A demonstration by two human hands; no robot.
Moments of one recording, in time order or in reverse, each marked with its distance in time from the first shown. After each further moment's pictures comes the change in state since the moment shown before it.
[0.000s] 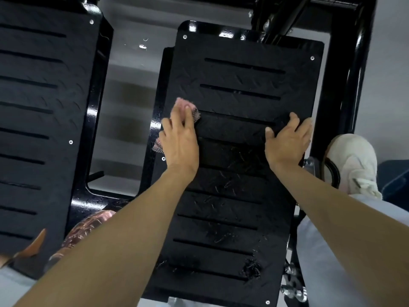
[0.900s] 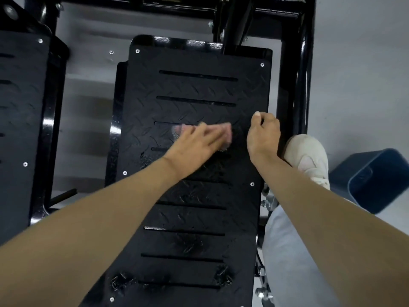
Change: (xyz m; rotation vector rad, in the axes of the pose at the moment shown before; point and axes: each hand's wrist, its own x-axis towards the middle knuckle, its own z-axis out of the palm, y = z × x) left_hand 0.010 0.079 -0.011 0.507 -0.228 0.994; right_hand 0.034 0.013 -0.037 0.538 -0.029 0.117
